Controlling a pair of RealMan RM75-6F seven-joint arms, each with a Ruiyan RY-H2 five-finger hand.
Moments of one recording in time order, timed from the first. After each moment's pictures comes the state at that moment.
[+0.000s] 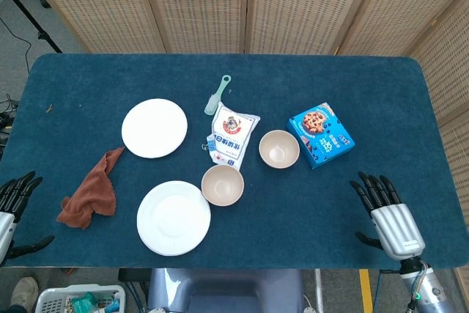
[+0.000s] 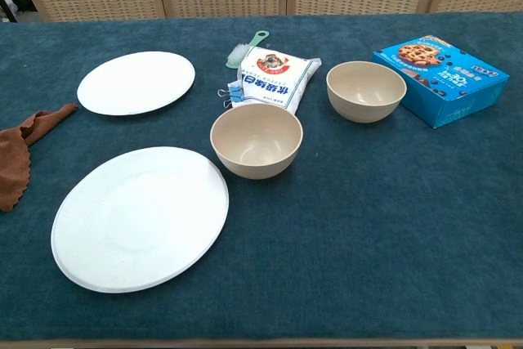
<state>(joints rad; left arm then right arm) -0.03 -0.96 0.06 -1.74 1.66 1.55 -0.19 0.16 -1.11 0.03 -1.77 -1.66 1.36 -0.19</state>
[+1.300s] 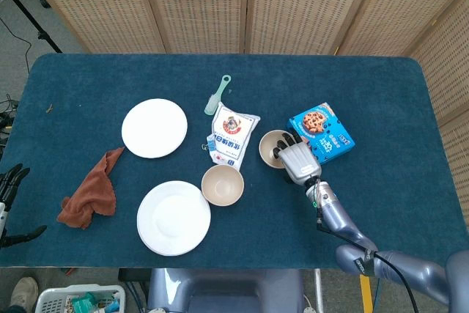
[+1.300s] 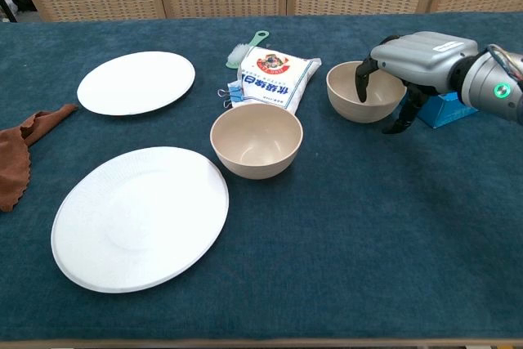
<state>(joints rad) -0.06 -0.97 0.01 -1.73 1.53 1.48 -0.21 0.74 -1.57 0.23 -1.38 -1.12 0.89 -0.54</state>
